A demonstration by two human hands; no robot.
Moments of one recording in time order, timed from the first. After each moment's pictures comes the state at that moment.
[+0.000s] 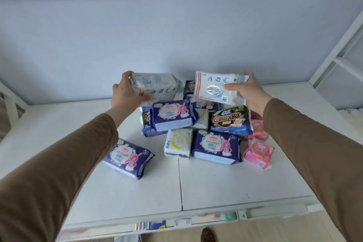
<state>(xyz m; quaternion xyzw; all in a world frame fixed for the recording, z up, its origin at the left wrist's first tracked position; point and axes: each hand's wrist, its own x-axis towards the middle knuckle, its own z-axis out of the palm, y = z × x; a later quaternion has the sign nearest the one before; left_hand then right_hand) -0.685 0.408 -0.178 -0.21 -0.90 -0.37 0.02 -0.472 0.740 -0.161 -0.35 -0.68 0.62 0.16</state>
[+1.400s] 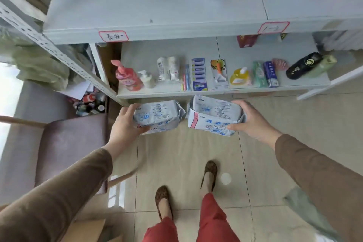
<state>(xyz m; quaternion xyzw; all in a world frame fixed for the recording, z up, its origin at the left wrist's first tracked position) -0.346 -0.152 -0.451 -0.21 -0.93 -0.25 -0.15 -0.133 0.213 -0.413 -0.28 -0.82 0.50 -0.10</state>
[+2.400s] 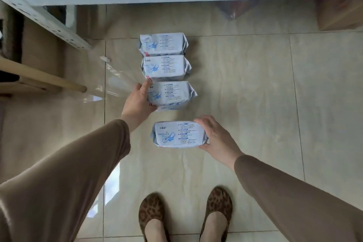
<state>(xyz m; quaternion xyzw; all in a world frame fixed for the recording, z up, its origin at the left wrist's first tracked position) -0.374 -0.128 -1.028 -0.22 -0.93 -0.18 -0.24 -0.145 0.057 -0.984 -0.15 -0.89 0.38 -0.18</state>
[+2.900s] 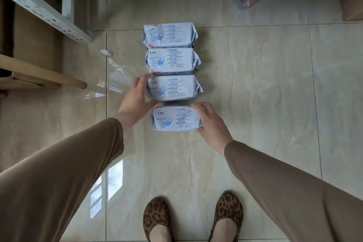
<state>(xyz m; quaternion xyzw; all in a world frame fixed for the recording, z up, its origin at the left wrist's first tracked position) -0.394 -0.151 -1.055 -0.21 -0.91 -0.24 -0.26 -0.196 0.038 -1.043 -0.20 -0.89 0.38 -0.15</state>
